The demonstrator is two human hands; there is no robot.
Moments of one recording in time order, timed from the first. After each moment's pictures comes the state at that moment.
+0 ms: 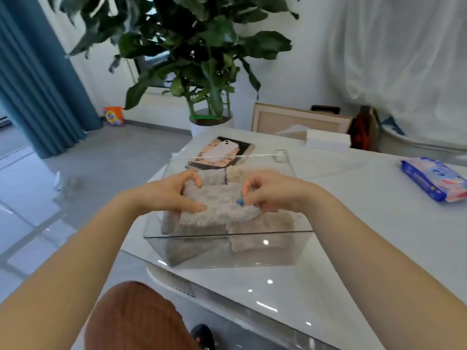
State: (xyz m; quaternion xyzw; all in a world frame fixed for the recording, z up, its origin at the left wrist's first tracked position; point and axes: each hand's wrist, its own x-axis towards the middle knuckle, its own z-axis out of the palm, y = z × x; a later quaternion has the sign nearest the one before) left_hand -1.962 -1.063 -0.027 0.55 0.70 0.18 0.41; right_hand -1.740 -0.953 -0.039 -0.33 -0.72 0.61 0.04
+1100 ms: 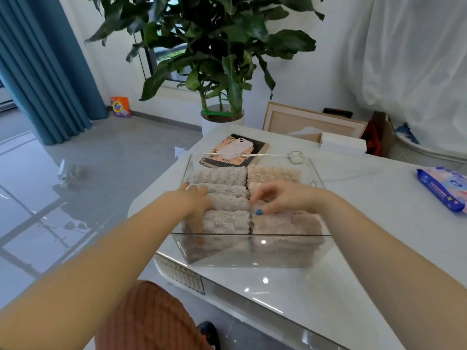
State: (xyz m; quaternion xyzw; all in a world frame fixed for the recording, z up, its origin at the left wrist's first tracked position) left_hand -1.985 -1.044 -0.077 0.66 0.69 -0.31 0.08; right_hand -1.775 -0.939 -0.065 -0.29 -0.86 0.42 -0.06
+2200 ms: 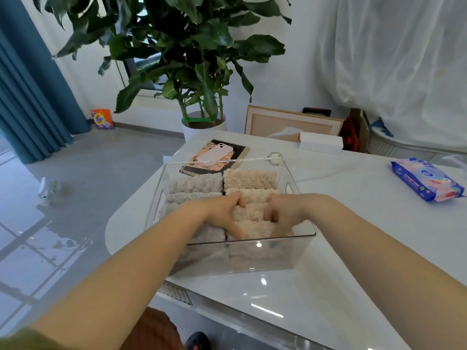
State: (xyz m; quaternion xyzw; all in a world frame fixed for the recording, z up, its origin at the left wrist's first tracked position) left_hand -1.916 -0.988 -0.093 0.68 0.65 -0.01 0.33; right_hand -1.728 -0.917 -0.076 -0.31 -0.90 0.18 -0.24
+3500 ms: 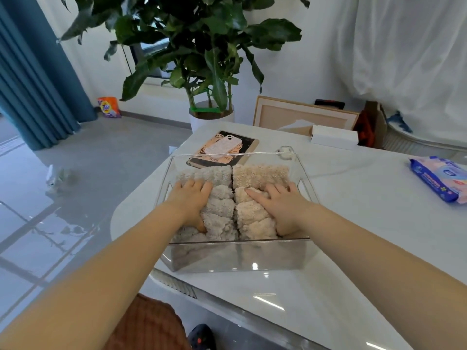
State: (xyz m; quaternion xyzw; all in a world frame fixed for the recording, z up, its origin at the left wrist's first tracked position) left_hand -1.976 -1.011 -0.110 0.66 0.73 -0.18 0.00; right_hand -1.754 -0.922 -0.109 -0.32 -0.93 -0.03 -0.19
